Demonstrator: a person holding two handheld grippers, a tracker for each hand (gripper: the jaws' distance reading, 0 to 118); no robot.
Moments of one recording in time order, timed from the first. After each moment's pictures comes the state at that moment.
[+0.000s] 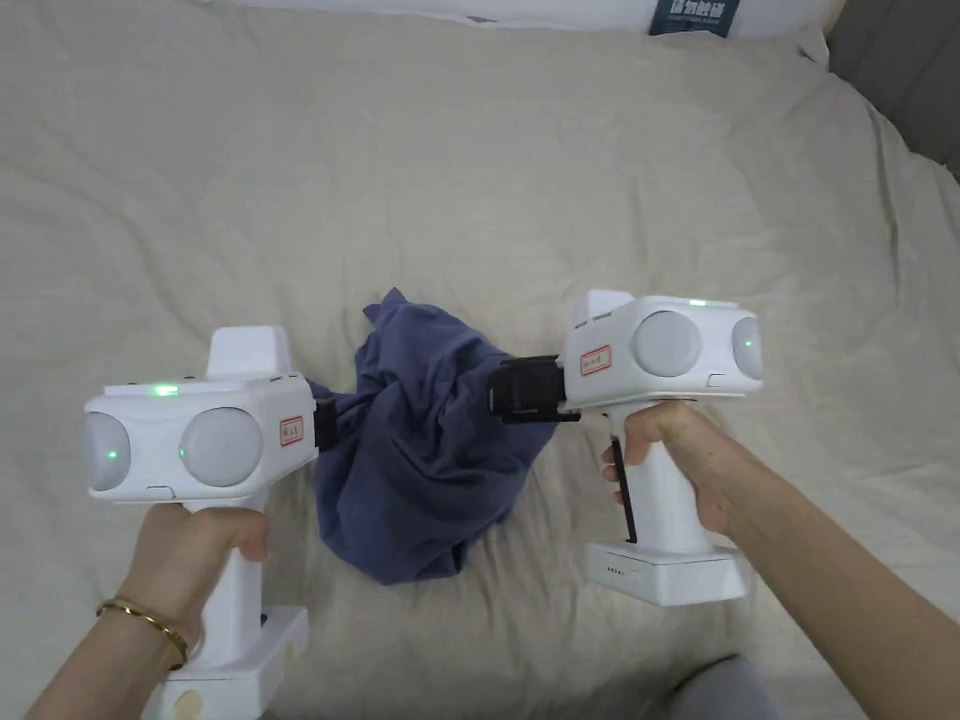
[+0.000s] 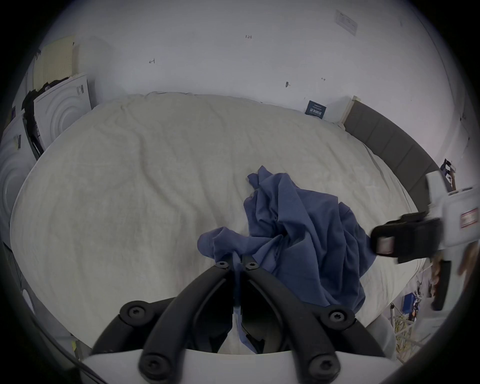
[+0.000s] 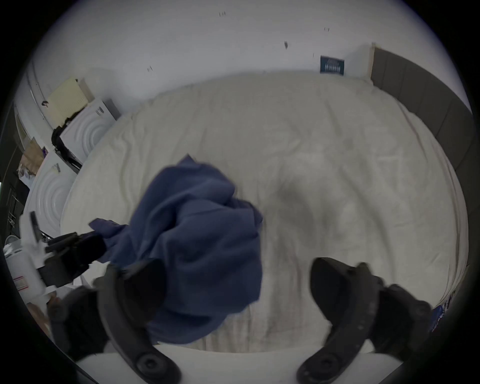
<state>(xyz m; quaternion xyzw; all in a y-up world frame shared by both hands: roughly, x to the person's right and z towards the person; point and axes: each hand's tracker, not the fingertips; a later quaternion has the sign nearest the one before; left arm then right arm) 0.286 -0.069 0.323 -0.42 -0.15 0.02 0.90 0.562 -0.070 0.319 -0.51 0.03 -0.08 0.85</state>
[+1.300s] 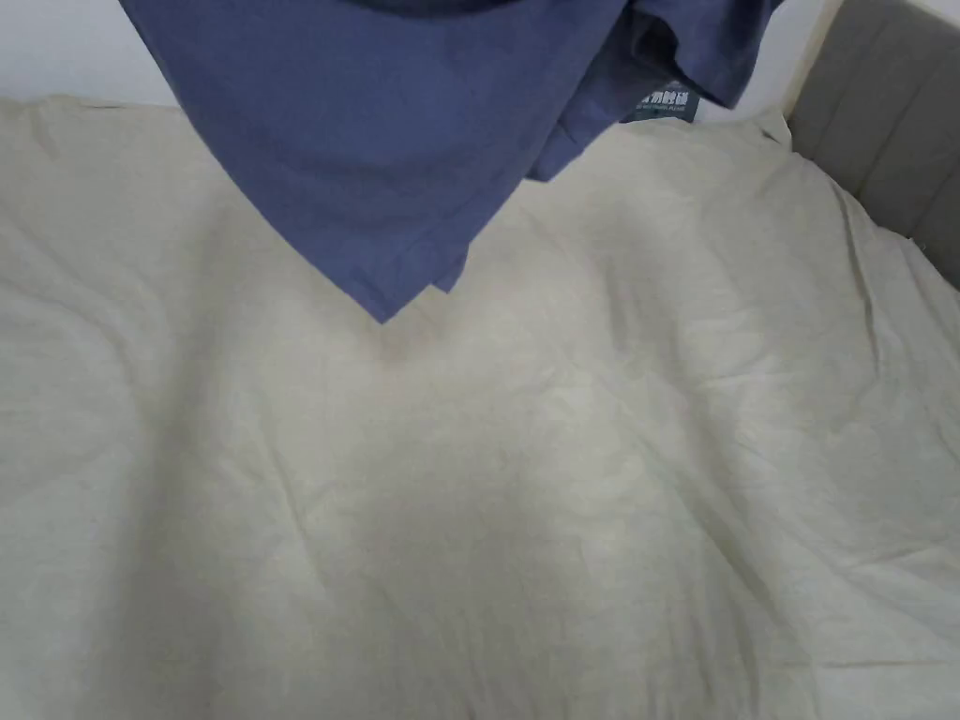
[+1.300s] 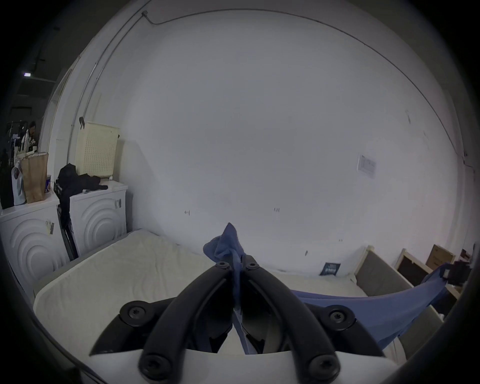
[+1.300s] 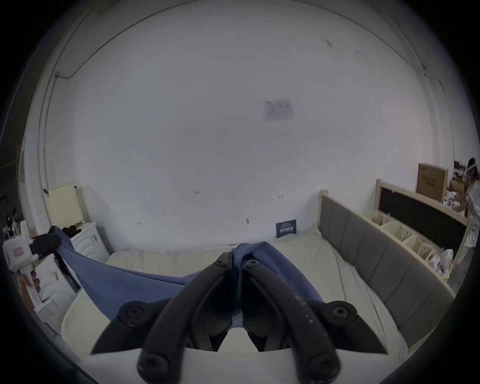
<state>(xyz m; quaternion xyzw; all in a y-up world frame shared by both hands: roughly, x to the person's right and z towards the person) 0.226 0.356 0.163 -0.08 -0.04 0.10 0.99 0.690 0.372 0.287 -0.13 -0.10 -0.07 0.98</state>
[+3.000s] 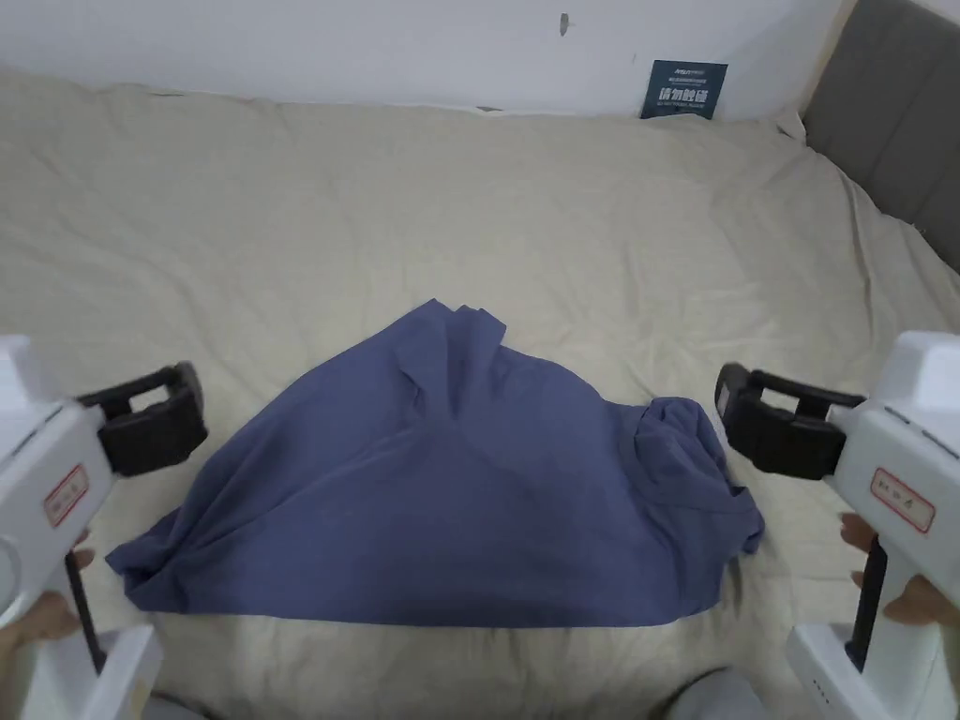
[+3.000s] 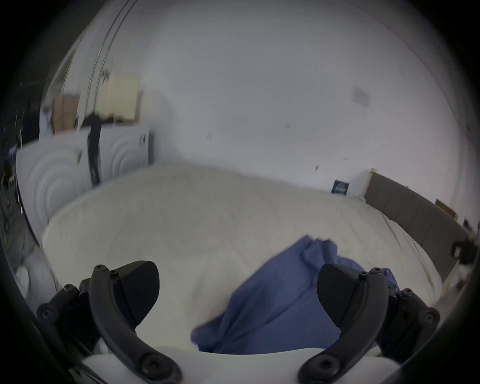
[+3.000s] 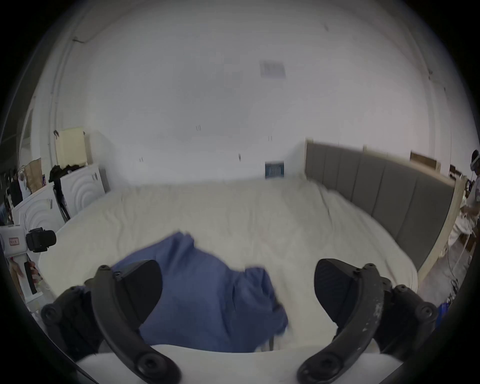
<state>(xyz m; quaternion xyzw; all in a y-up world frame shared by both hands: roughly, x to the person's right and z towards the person) 0.186 0.029 0.434 -0.16 -0.05 0.03 0.99 0.628 0.053 0.543 -0.16 -0.10 -0.02 0.98</state>
